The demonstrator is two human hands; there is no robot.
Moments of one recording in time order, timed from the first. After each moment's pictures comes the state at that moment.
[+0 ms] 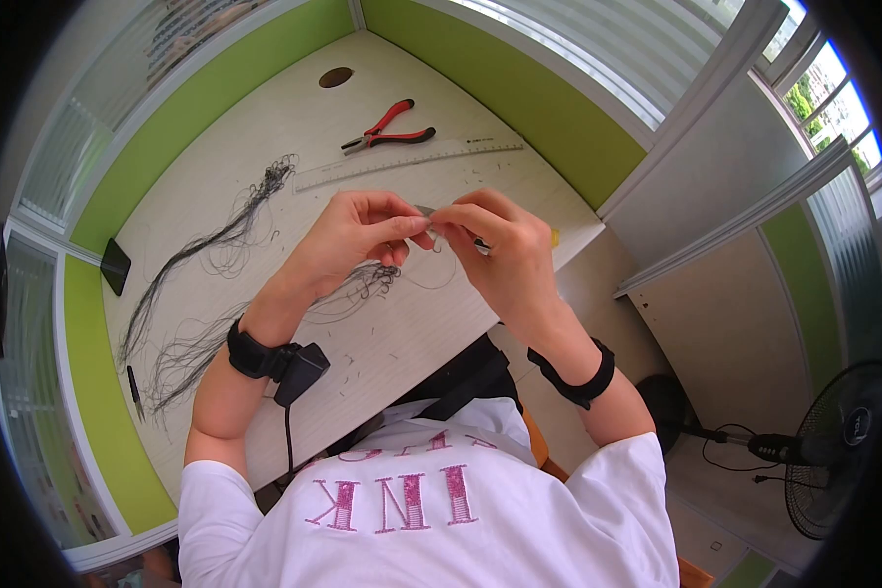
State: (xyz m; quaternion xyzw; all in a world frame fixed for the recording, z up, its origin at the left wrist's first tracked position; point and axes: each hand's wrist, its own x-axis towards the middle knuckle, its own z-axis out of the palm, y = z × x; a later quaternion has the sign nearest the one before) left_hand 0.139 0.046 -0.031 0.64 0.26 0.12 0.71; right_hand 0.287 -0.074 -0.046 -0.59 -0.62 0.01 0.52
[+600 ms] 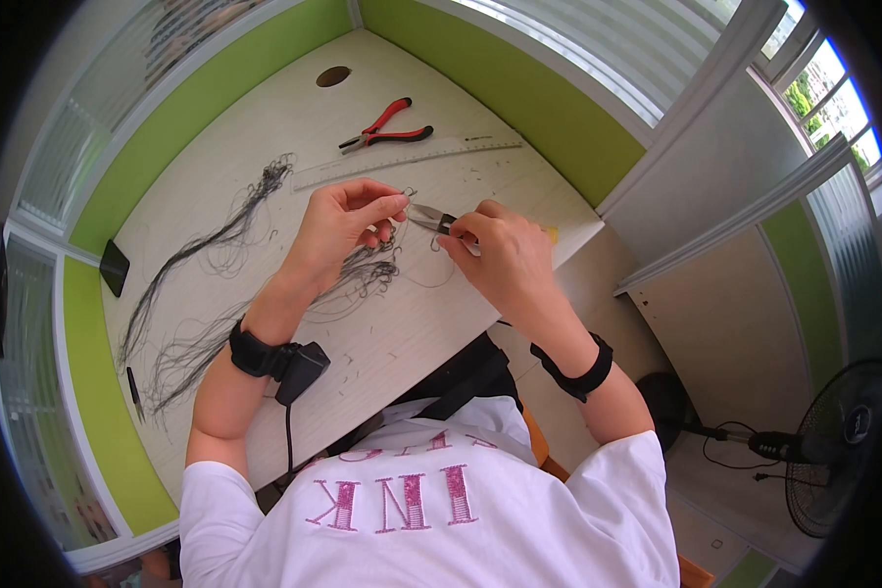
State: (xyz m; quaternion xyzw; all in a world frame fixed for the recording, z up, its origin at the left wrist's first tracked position) left_hand 0.139 0.052 -0.044 0.63 0.32 0.23 0.67; right_hand 0.297 -0.074 -0.067 -0.72 -0.61 0.03 0.33
